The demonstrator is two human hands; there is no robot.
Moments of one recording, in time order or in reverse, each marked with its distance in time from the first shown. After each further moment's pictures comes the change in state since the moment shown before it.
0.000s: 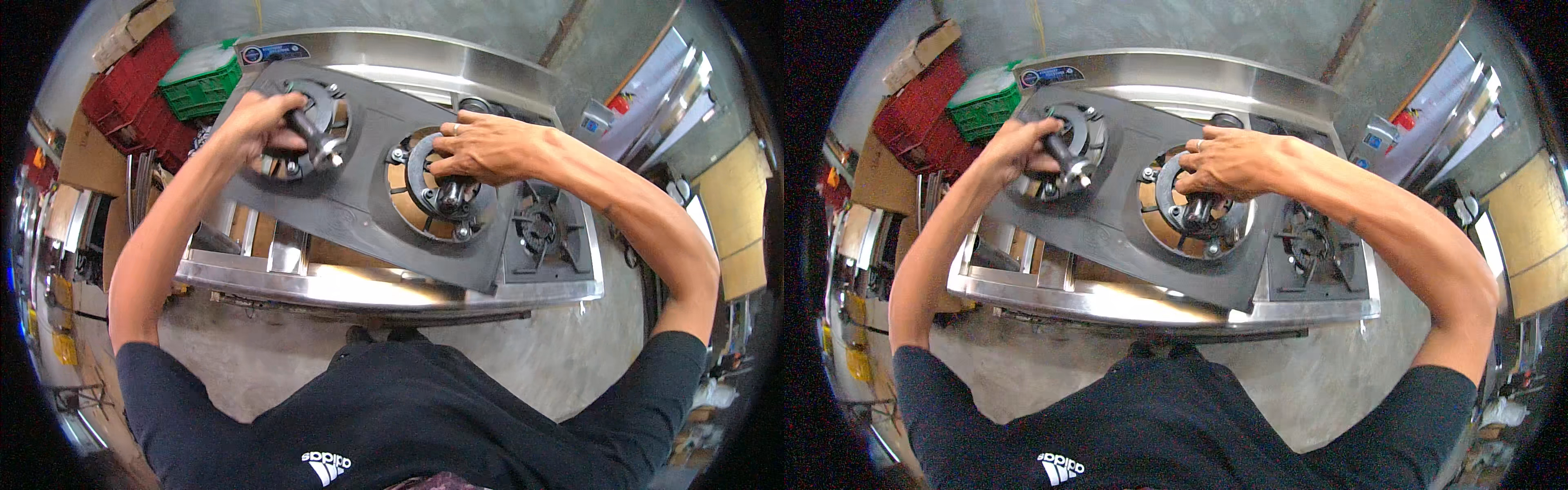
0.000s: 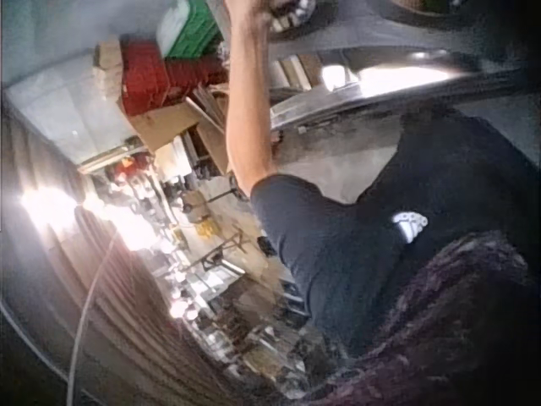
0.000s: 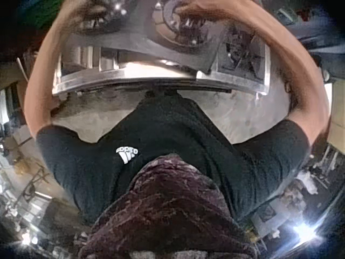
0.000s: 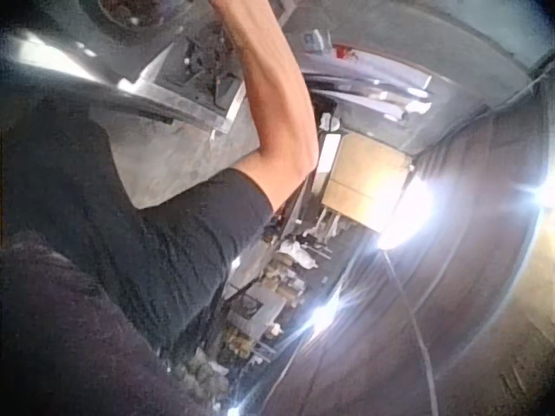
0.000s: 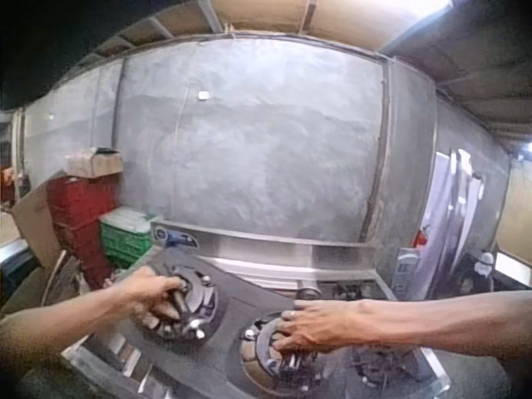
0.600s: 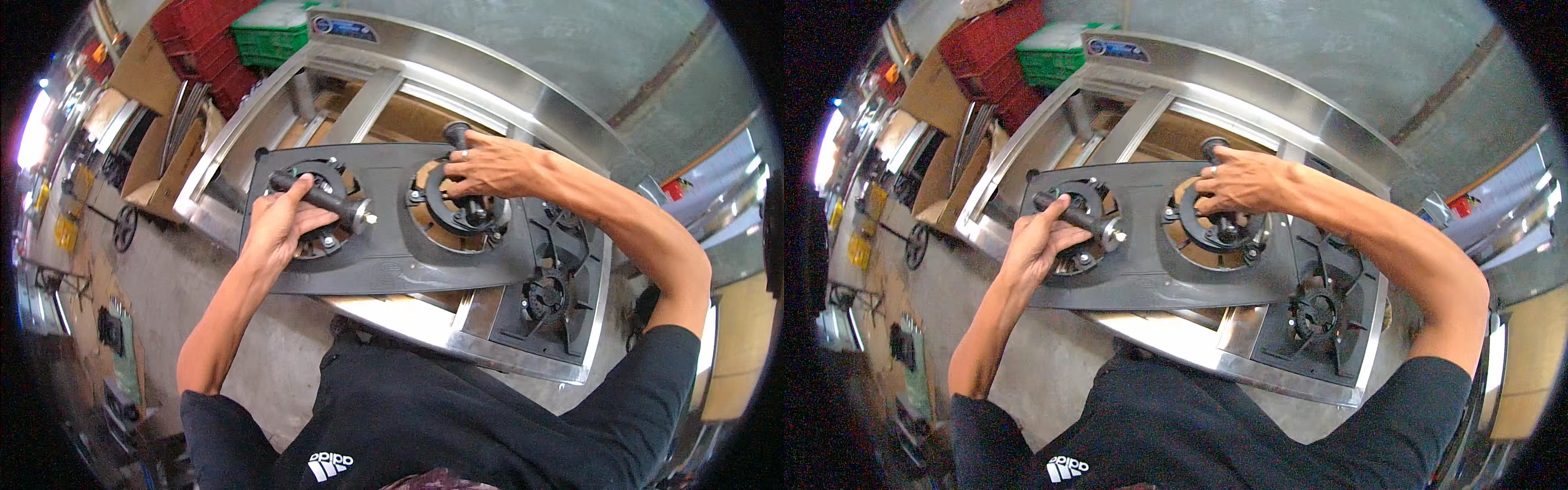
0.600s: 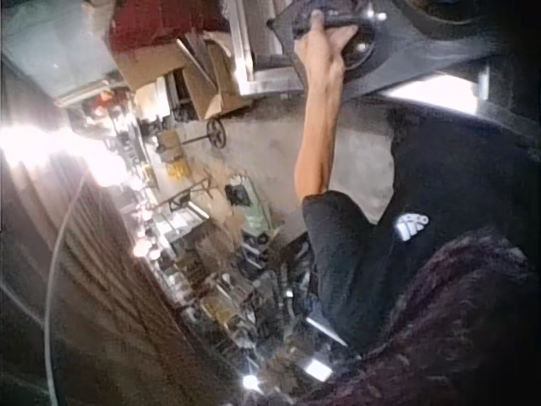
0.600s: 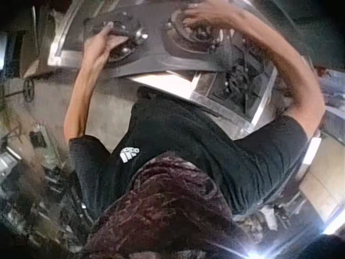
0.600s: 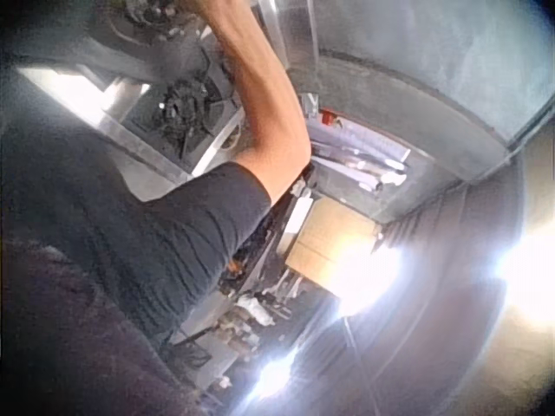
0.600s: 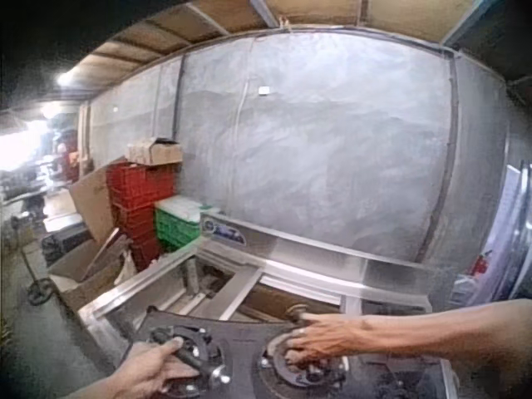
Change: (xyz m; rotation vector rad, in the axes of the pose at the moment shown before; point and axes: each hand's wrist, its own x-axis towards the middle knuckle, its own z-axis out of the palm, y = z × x) left_hand -0.110 -0.114 0.067 -0.748 0.347 -0.049; right_hand 0.062 0.081 0.071 -0.257 0.120 -0.419
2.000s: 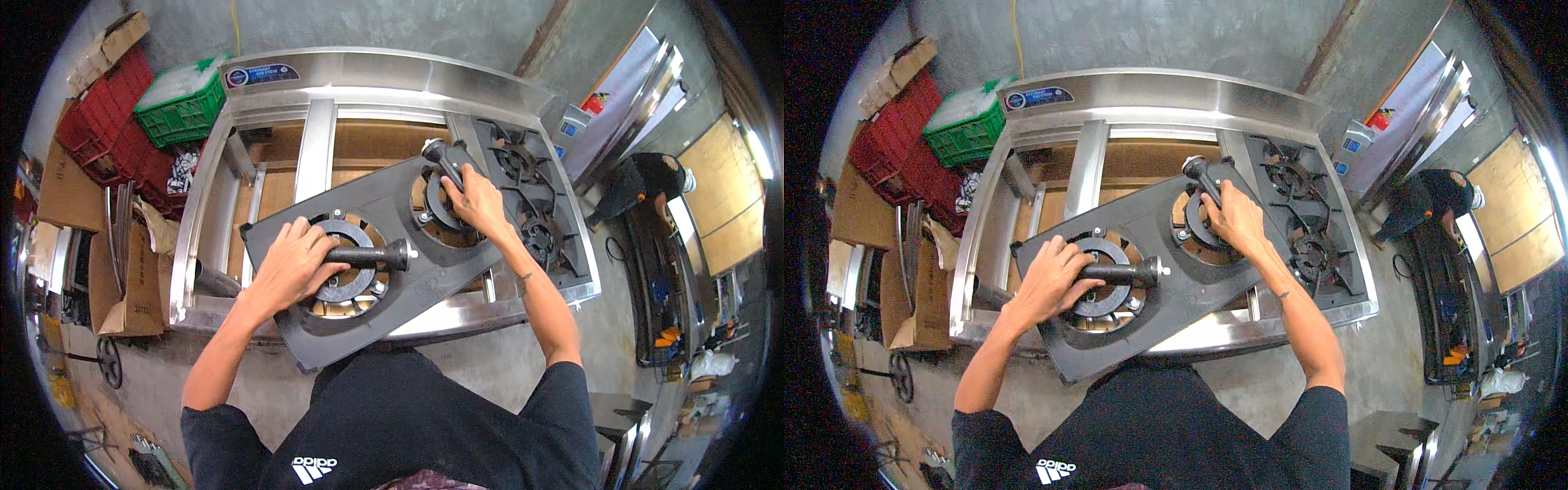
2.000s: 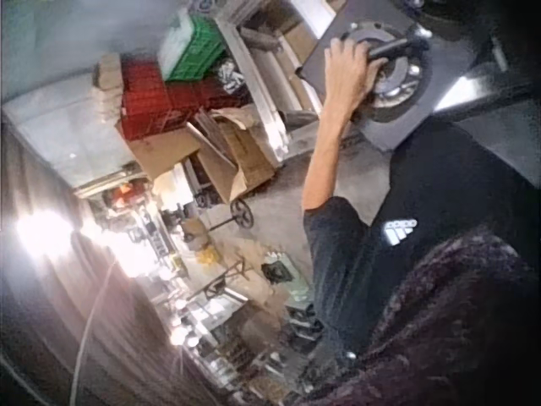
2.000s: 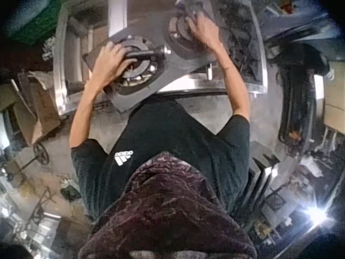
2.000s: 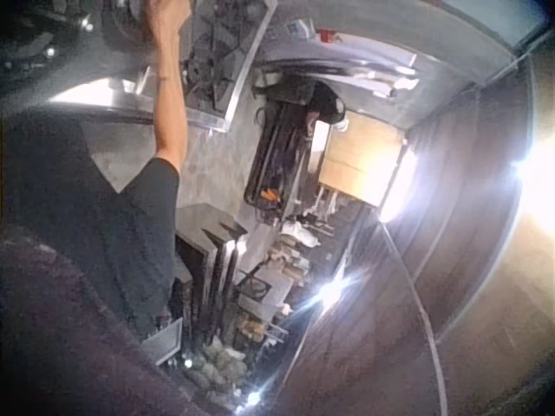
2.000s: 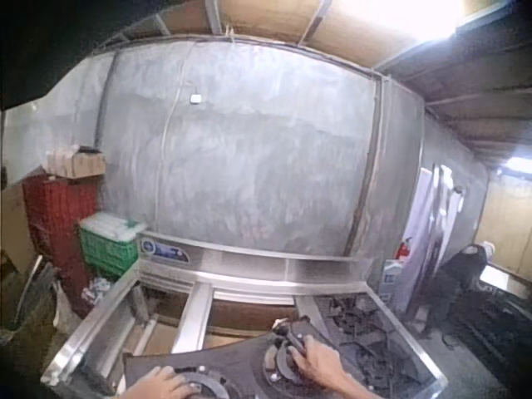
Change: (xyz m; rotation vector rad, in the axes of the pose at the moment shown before) left_hand 0.090 0.050 -0.055 1.361 -0.944 1.362; right_hand 0.072 -0.104 0.021 0.674 0.366 1.790
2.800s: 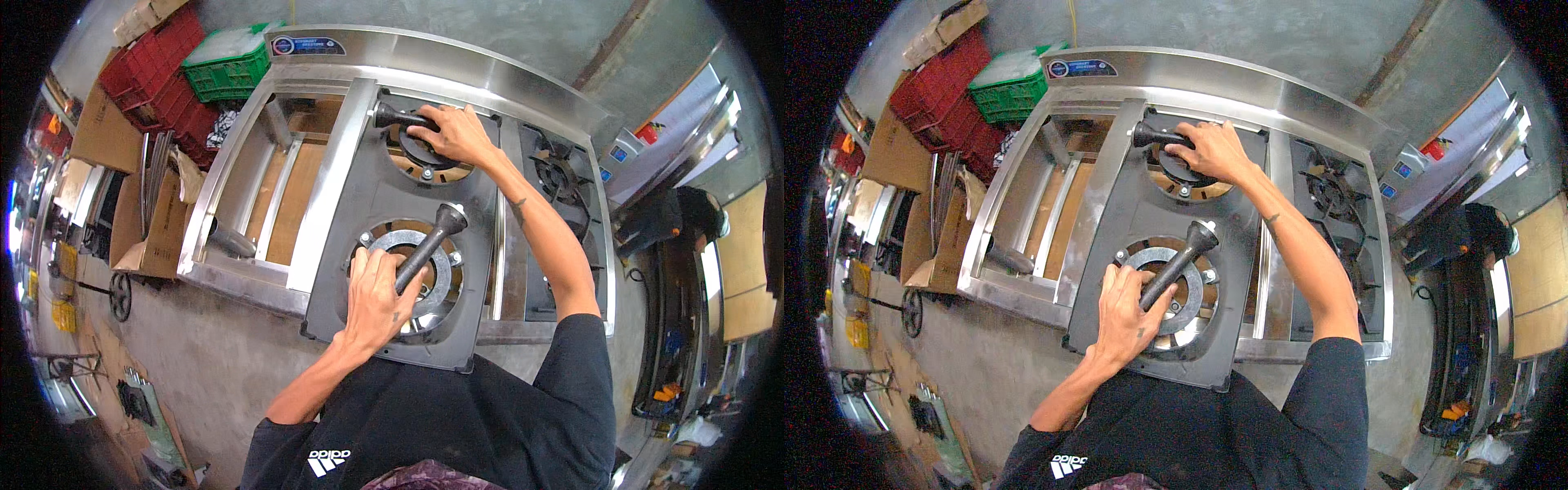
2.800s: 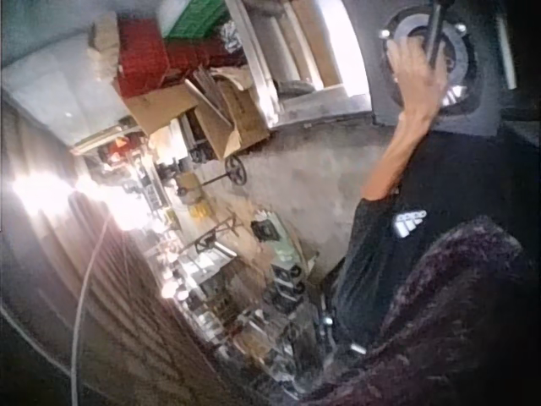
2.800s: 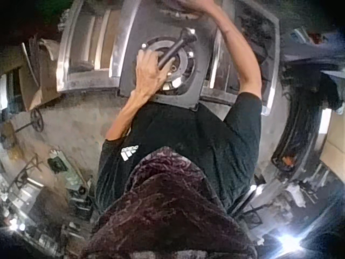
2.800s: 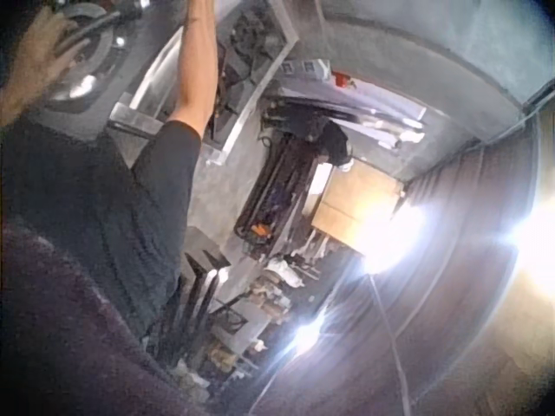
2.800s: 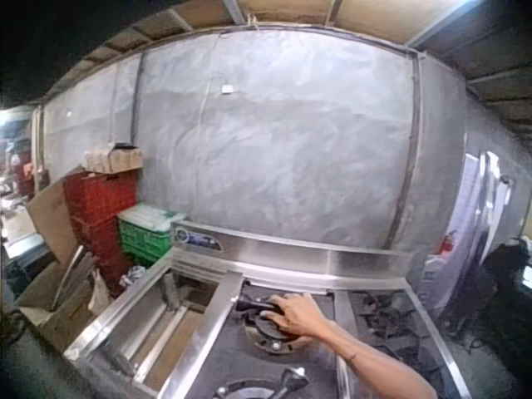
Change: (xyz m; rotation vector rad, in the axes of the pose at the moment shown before) left_hand 0.033 0.139 0.075 -0.234 0.424 -0.558; right_hand 0.137 -0.054 0.035 0.014 -0.051 -0.635
